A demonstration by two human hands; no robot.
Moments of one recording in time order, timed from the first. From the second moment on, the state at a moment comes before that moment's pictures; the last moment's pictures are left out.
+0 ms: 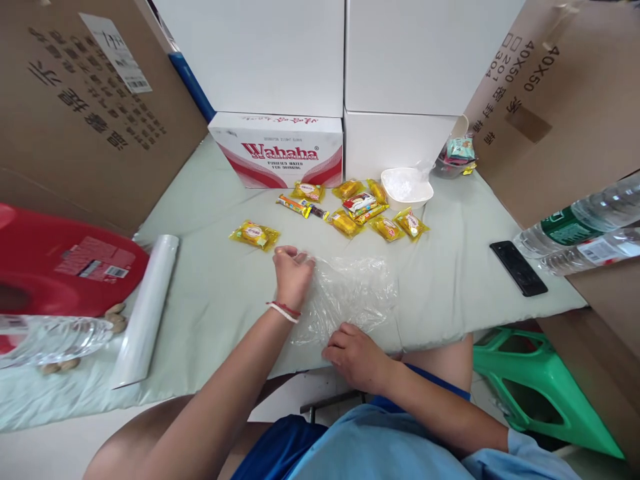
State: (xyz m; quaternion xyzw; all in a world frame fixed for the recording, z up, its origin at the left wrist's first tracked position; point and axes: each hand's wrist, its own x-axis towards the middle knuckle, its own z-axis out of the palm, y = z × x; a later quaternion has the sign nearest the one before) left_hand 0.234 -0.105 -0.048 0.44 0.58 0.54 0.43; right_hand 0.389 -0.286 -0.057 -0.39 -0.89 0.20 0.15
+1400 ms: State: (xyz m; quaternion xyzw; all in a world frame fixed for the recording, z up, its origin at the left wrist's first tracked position) left_hand 0.209 -0.134 -0.045 0.80 0.59 0.06 0.11; right_hand 0.436 -0.196 -0.028 -0.55 -0.80 0.09 0.22
